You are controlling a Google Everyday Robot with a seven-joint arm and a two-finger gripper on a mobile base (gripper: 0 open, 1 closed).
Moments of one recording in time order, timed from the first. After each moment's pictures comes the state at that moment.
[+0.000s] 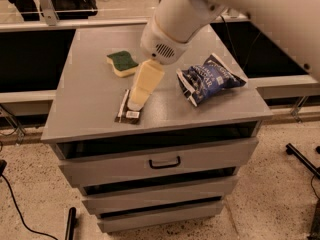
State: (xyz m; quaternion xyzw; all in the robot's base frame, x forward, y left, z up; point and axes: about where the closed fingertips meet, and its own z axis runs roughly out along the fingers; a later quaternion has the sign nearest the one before) arm 0.552 0.033 0.944 -0.66 0.70 0.09 0.27
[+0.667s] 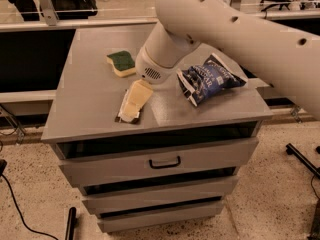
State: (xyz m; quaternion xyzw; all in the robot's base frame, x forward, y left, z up) arm 0.582 0.055 0.876 -0.62 0.73 0.10 0.26
